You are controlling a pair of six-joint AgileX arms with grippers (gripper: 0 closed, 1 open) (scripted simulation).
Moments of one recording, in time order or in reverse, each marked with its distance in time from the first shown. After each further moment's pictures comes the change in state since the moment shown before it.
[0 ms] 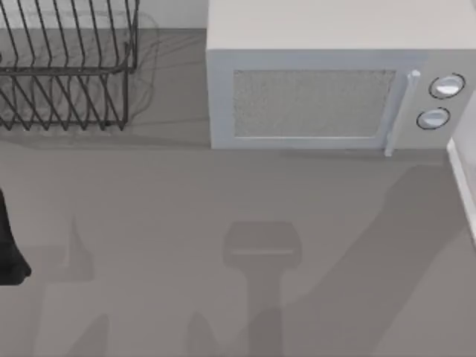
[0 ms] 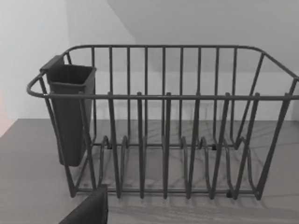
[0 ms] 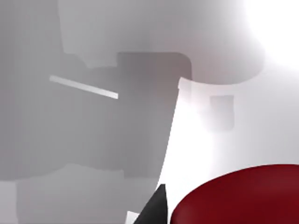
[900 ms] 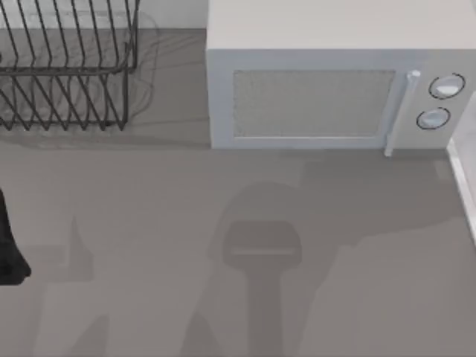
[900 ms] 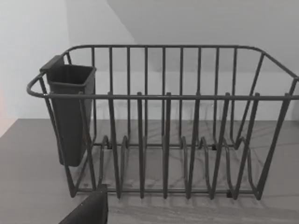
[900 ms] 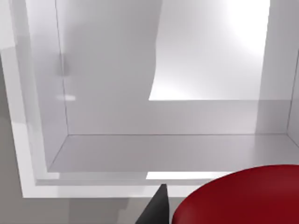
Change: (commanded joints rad) left arm 0.000 0.000 0.000 0.000 0.000 0.000; right arm 0.002 -0.179 0.411 -0.585 -0.002 -0.001
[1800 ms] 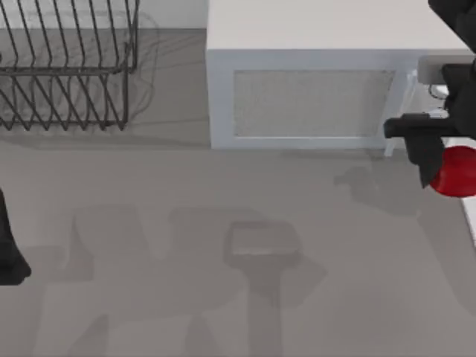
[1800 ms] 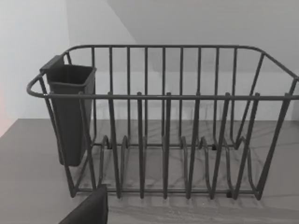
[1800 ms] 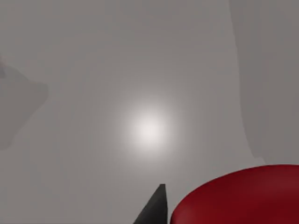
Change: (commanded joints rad) left arm 0.000 0.000 0.000 0.000 0.000 0.000; right arm 0.661 -0.338 -0.507 0.120 0.013 0.650
